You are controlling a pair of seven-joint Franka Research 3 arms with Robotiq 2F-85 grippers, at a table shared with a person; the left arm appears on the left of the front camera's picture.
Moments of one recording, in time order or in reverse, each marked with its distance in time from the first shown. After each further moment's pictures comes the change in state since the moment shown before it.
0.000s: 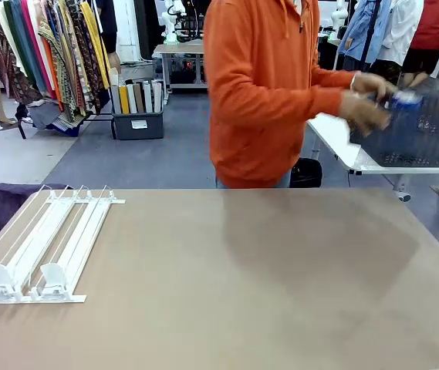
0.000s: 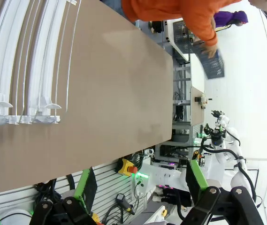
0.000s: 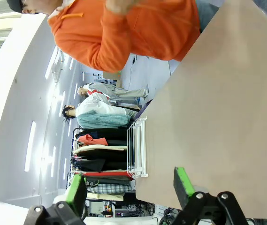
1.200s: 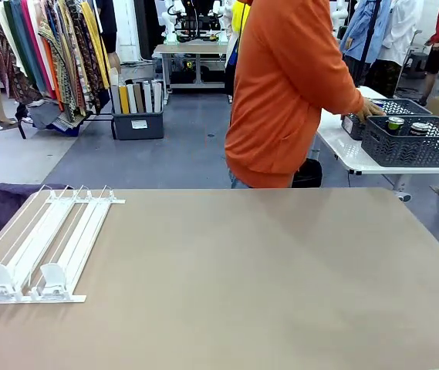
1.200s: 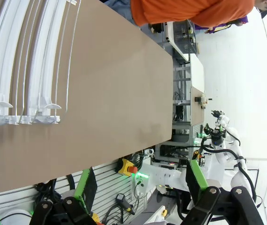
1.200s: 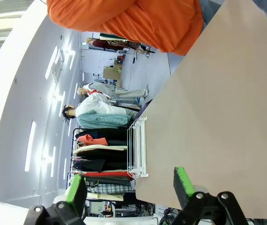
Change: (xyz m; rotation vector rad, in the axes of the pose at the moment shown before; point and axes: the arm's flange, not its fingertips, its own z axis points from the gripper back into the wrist) left arm 0.000 0.000 0.000 0.000 0.000 -0.001; right arm 0.000 0.000 0.000 0.000 0.000 0.000
